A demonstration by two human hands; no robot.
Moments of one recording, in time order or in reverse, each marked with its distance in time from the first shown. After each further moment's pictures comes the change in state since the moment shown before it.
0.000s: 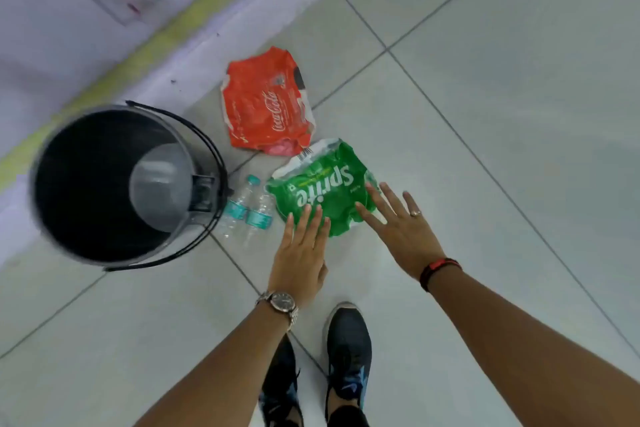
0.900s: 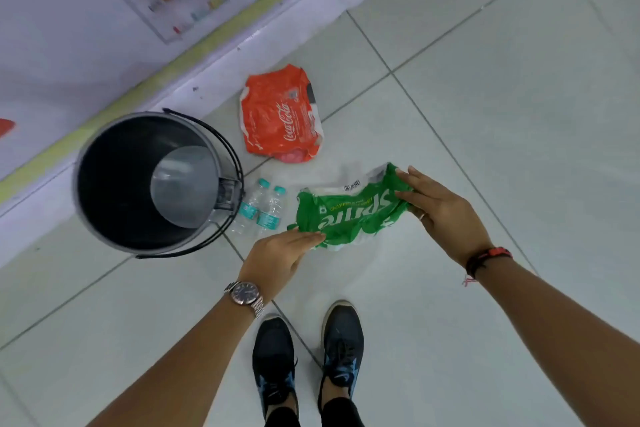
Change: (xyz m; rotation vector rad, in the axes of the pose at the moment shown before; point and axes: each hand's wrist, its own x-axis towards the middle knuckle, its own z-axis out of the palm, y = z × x) left_hand -0.030 -0.041 -0.077 -0.484 0.284 0.160; right_hand -0.030 0.036 -0.088 0.417 0.448 -0.012
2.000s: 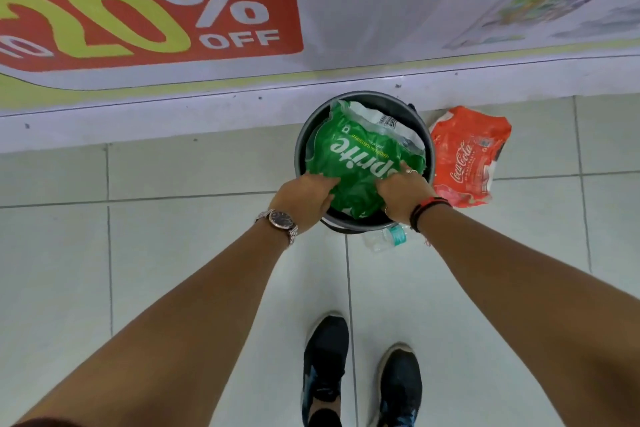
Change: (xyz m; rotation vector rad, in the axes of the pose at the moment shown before) left_hand -0.119 -0.185 -0.123 0.076 0.004 -0.644; right_hand 0.203 -0.290 0.142 -0.707 -0.676 -0.473
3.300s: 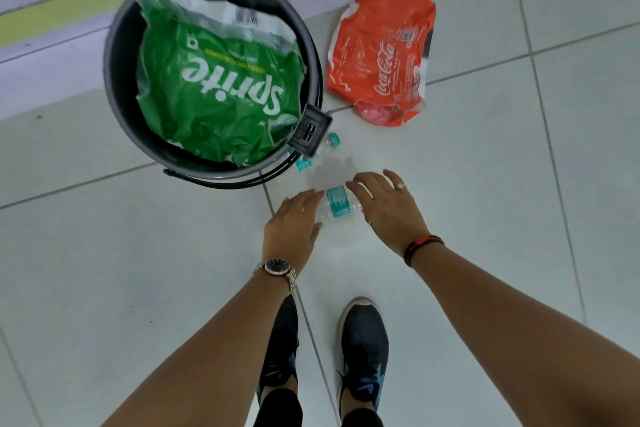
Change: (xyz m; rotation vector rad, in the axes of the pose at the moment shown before) left_hand -0.005 0.113 0.211 -0.031 0.045 -0.026; right_hand -0.080 0.040 0.232 0.295 0.434 0.113
